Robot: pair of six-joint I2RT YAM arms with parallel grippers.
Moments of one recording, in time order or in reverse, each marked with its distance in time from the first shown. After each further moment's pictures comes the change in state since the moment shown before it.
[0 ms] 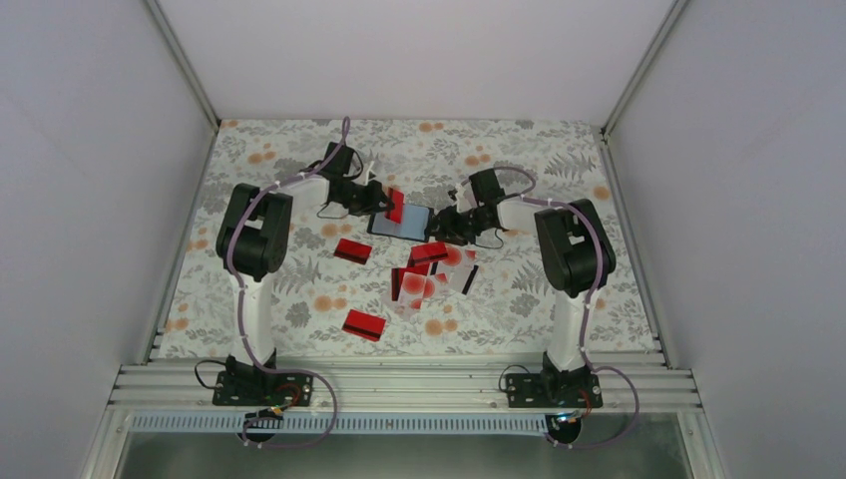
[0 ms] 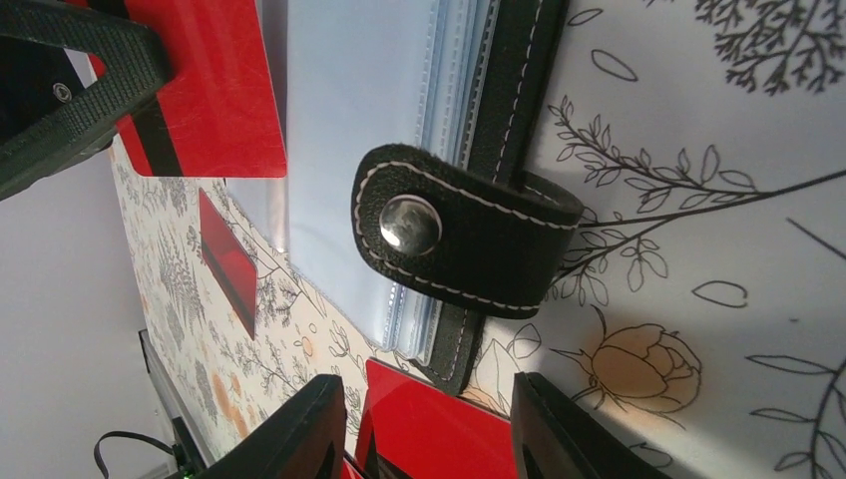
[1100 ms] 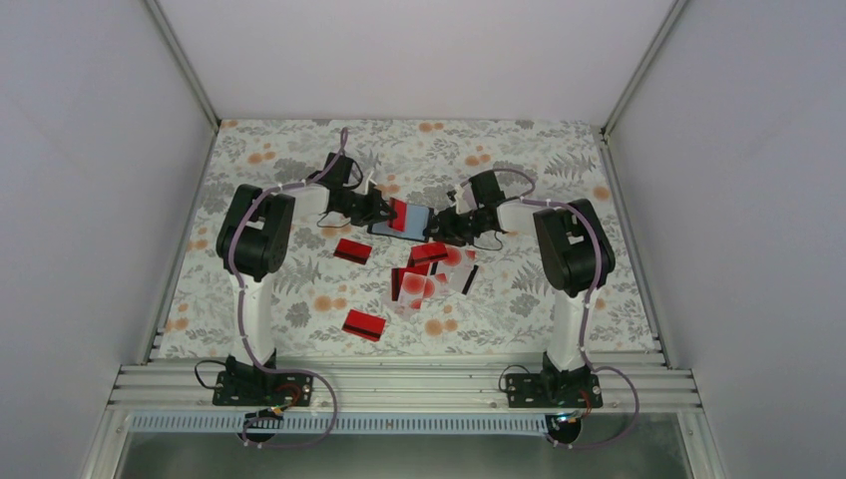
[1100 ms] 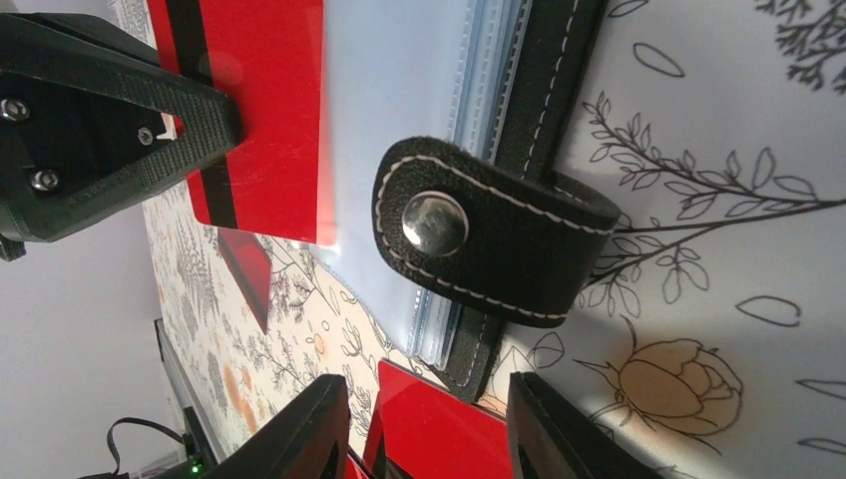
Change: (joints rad) left arm -0.002 0.000 -0.098 0.103 0.092 -0.093; right arm 0.000 0.006 -0.026 0.059 -0.035 0.000
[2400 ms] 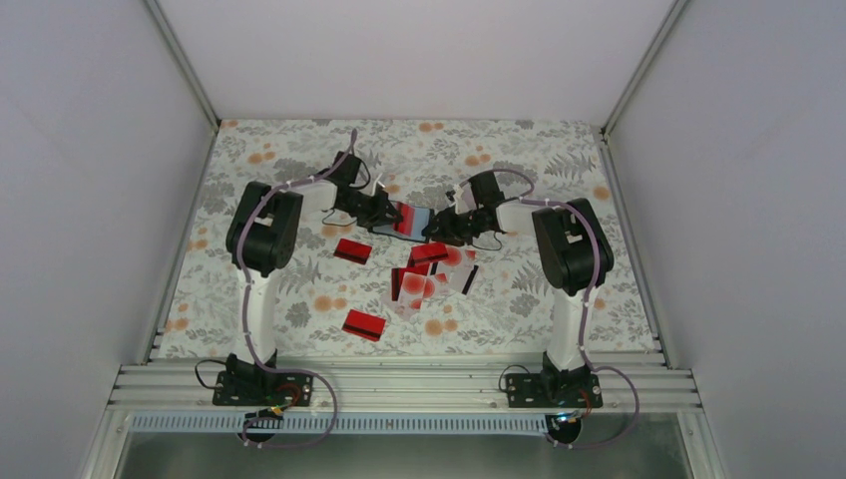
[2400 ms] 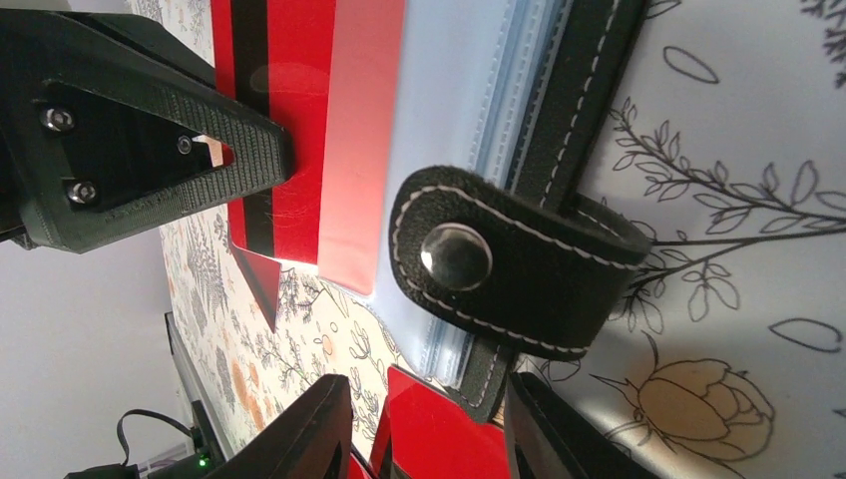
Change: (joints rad) left arm -0.025 0.069 0.092 -0.110 0.058 0.040; right arm 0.000 0.014 0.000 0.025 -0.029 0.000
